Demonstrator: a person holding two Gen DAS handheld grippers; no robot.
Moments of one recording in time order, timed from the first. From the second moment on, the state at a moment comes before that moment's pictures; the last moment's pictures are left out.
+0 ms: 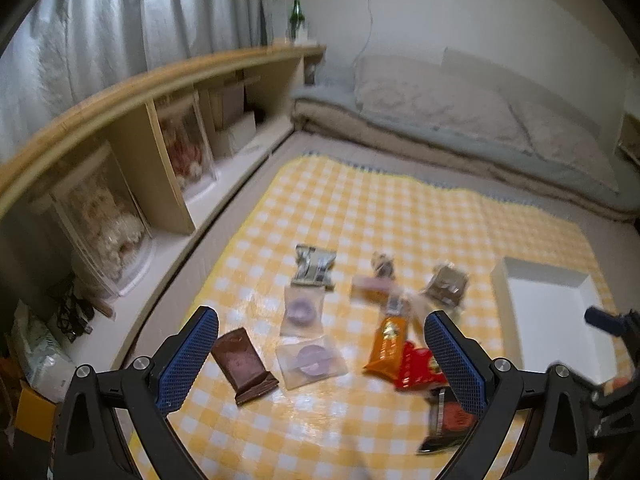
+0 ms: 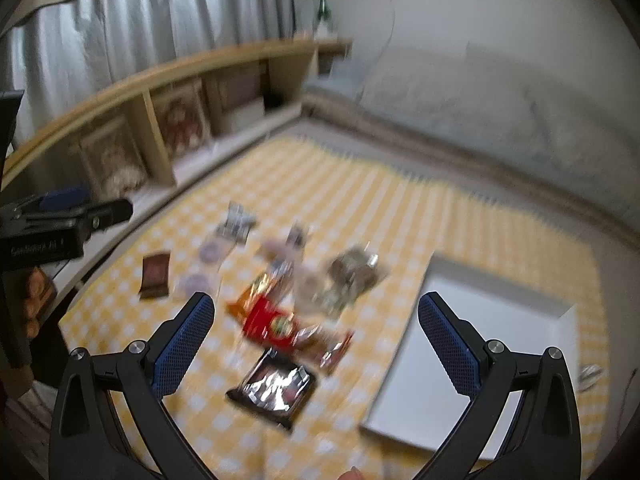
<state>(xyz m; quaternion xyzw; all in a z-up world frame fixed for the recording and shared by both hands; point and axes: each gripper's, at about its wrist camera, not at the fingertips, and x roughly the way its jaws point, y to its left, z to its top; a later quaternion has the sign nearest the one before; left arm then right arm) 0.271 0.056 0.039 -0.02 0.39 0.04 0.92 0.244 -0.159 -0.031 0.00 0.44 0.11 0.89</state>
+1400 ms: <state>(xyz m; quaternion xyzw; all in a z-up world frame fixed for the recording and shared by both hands) 0.409 0.155 -0.153 -0.12 0.57 0.22 0.78 0.267 -0.141 -0.198 0.26 0.70 0.00 0.66</state>
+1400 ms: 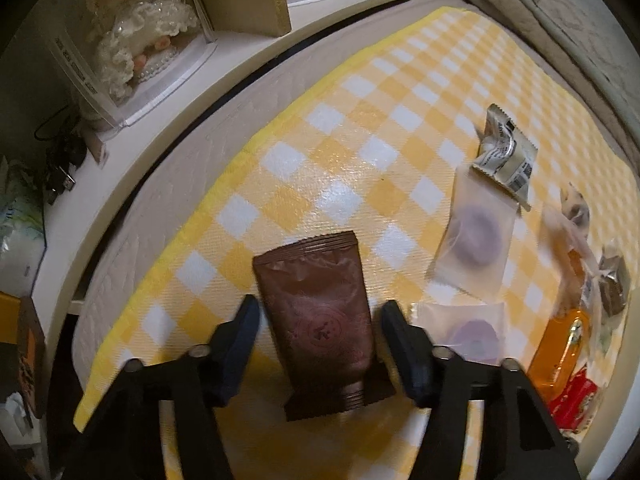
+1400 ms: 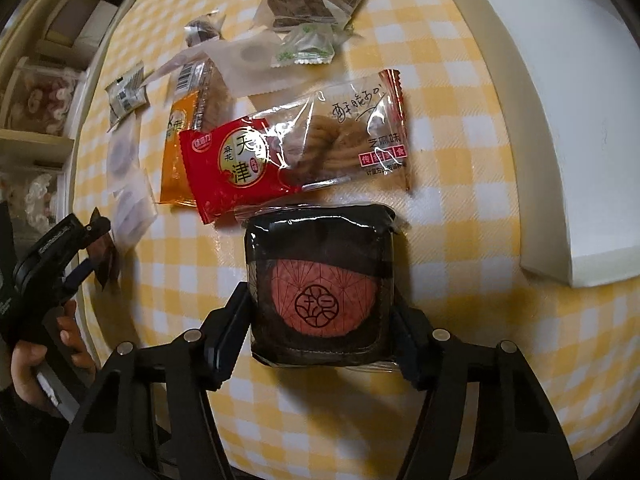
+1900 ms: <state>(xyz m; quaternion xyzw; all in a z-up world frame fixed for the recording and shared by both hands) 0.377 0.092 -0.057 -0.08 0.49 0.13 0.86 0.273 -0.146 -0.112 0.18 0.59 0.06 0.78</state>
